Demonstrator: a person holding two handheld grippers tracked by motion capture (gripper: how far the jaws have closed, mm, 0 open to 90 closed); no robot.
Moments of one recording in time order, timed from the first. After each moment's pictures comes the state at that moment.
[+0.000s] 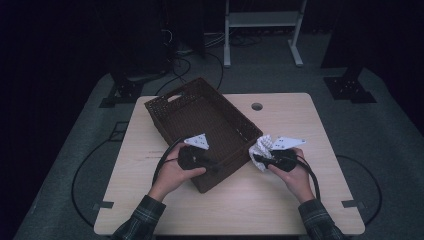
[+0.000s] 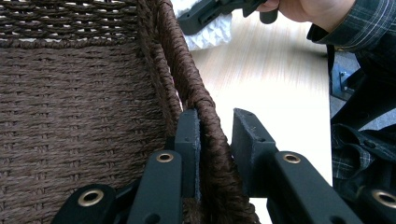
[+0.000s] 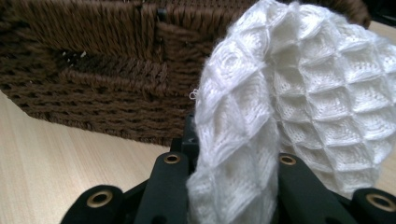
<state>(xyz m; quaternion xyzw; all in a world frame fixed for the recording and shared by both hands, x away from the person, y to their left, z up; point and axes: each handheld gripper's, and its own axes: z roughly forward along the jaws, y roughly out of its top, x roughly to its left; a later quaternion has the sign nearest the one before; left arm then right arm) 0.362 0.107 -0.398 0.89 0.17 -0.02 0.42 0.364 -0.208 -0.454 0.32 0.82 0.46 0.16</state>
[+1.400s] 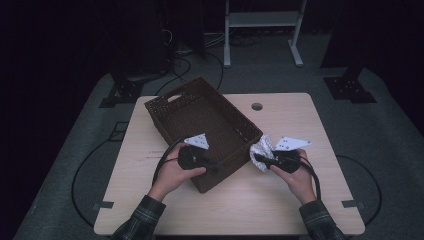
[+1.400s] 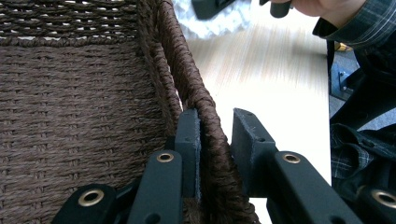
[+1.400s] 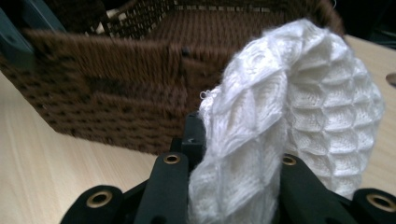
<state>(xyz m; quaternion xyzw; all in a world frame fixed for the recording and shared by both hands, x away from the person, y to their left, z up) 0.362 0.107 -0.398 0.89 0.18 -0.03 0.42 0.351 -0.211 -0.438 0.31 0.80 0.49 0.16</state>
